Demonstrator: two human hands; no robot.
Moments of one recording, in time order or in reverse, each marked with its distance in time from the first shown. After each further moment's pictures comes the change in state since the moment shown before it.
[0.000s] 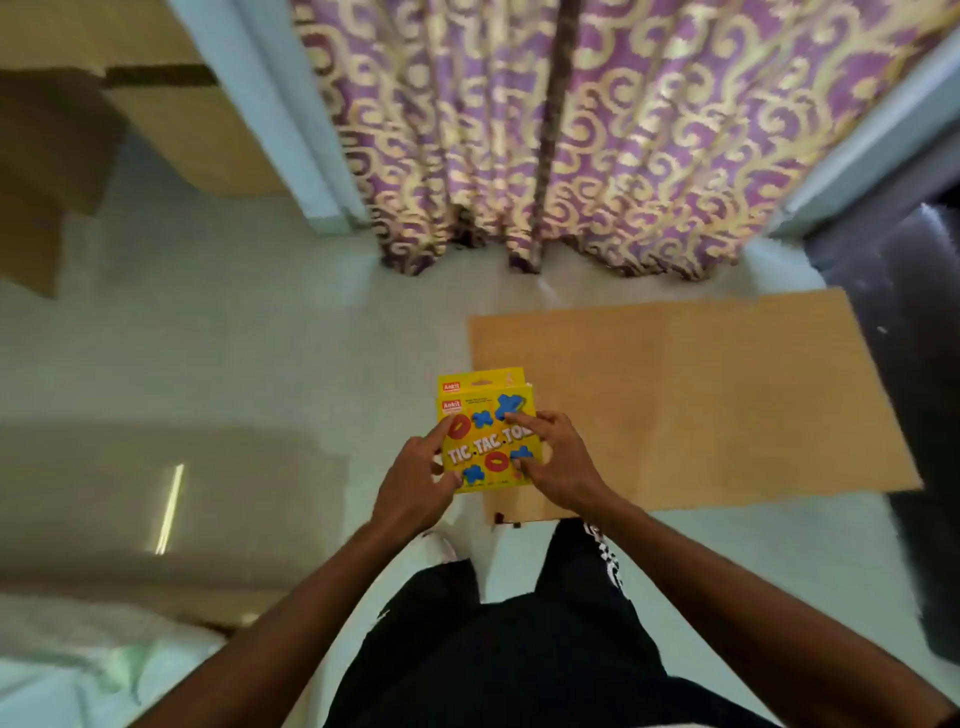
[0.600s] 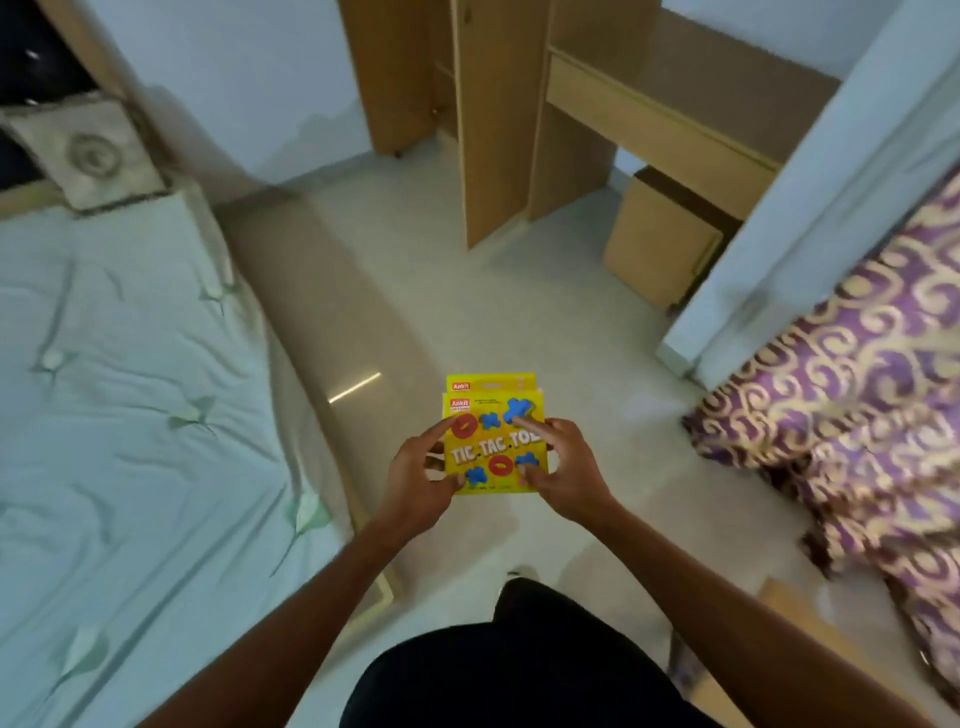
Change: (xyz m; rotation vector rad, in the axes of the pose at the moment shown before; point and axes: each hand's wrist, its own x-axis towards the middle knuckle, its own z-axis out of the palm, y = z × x) left_hand -0.159 -0.267 -0.239 -0.611 0.966 -0.332; right_hand 0.079 -0.297 0.358 -0.346 -0.663 -0.690
